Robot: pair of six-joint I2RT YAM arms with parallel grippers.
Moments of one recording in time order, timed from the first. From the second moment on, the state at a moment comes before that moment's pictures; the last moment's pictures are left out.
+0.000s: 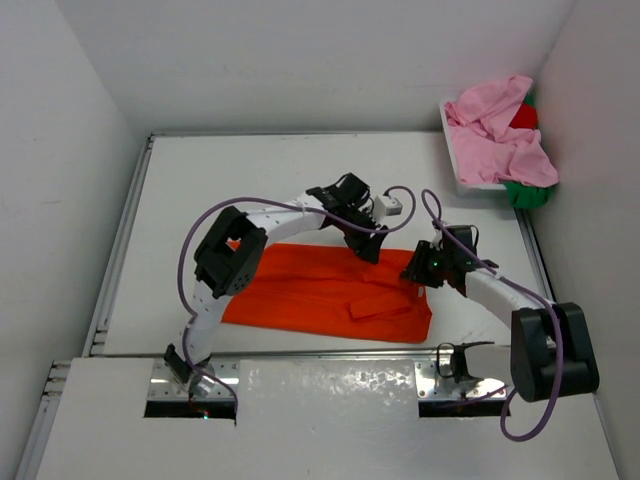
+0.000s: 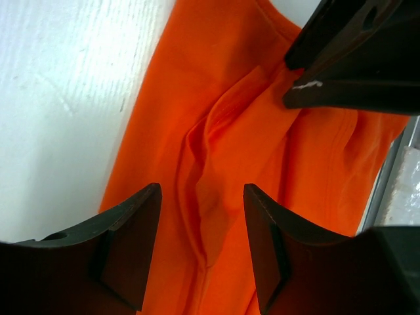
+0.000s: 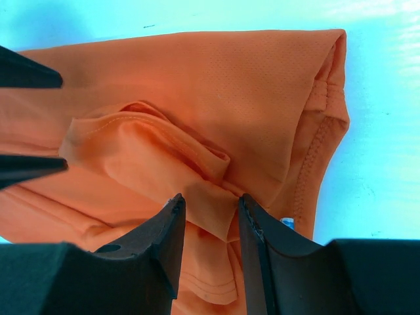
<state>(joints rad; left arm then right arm) -0.74 2.19 1.70 -0.52 0.60 0.18 0.11 1.25 0.44 -0.12 -0.30 0.42</state>
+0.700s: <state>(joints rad) -0.77 2.24 1.71 -0.49 0.59 0.10 0.11 1.26 0.41 -0.10 -0.29 0.40</state>
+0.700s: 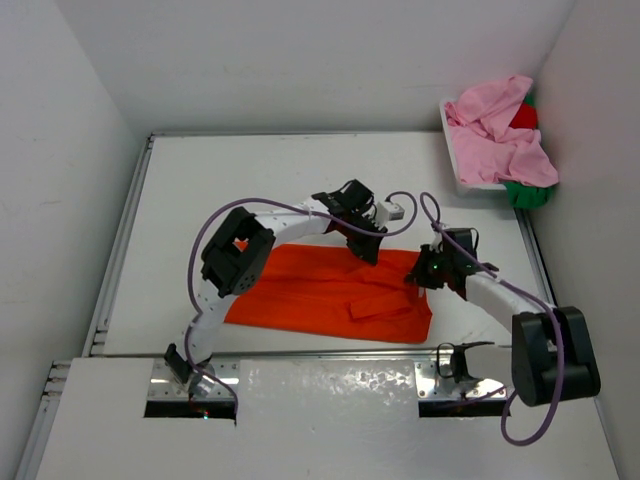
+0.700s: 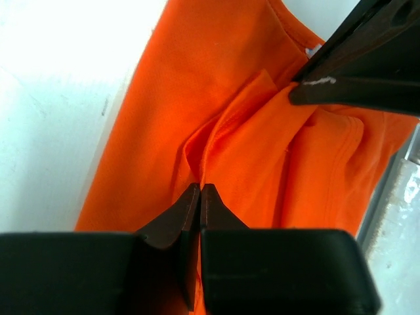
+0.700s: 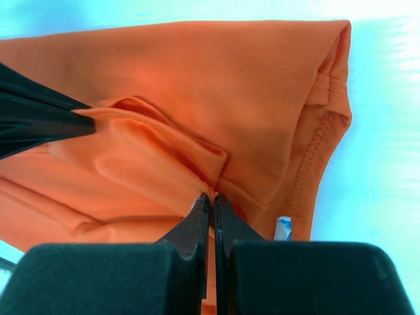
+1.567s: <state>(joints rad) -0.79 2.14 1.58 -0.63 0.80 0.38 0.11 0.90 0.33 -0.22 -0.57 0.28</state>
